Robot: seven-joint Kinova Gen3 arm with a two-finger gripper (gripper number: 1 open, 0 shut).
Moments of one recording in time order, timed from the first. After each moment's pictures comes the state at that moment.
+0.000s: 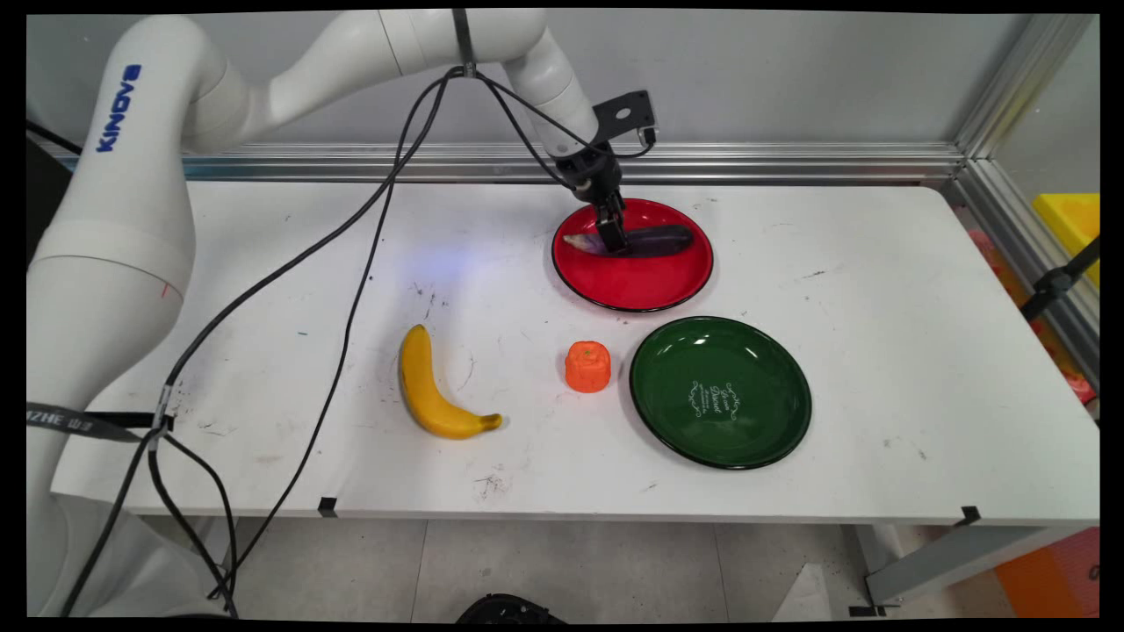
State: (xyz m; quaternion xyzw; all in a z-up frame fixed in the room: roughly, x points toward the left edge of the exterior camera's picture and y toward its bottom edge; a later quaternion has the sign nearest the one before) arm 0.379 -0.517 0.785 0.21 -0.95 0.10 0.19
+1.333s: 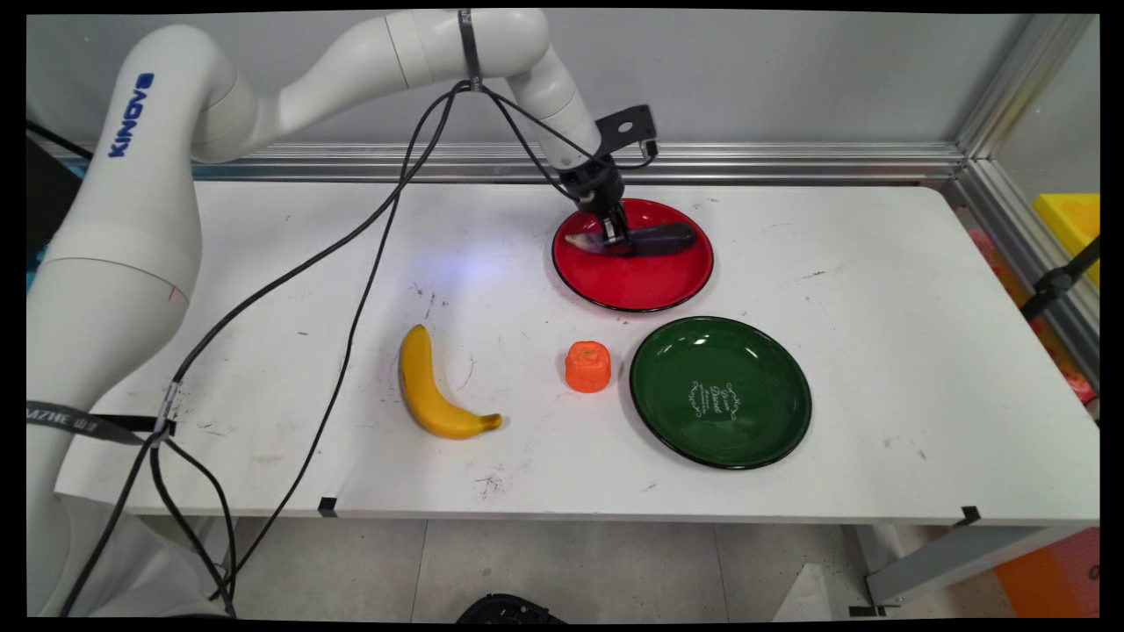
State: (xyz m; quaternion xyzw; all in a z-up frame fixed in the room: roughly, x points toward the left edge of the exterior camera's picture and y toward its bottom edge) arm 0.376 -0.520 0.768 0.21 -0.95 0.09 0.20
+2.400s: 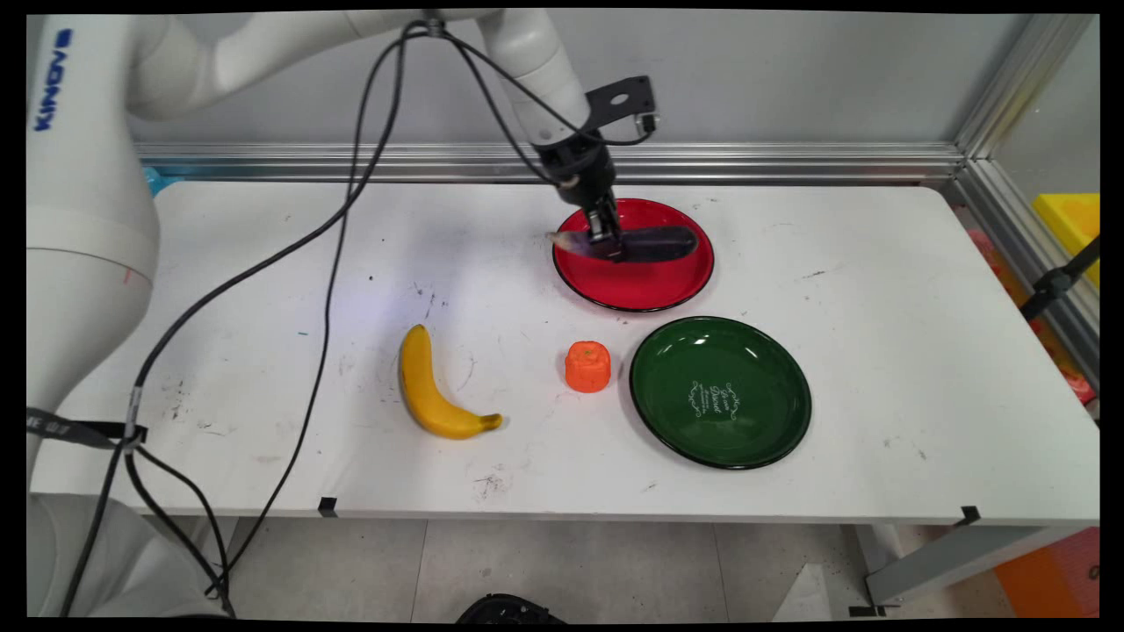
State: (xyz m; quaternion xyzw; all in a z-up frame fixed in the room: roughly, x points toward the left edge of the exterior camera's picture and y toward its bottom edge) arm 0.365 -0.442 0.850 0.19 -0.96 0.05 0.19
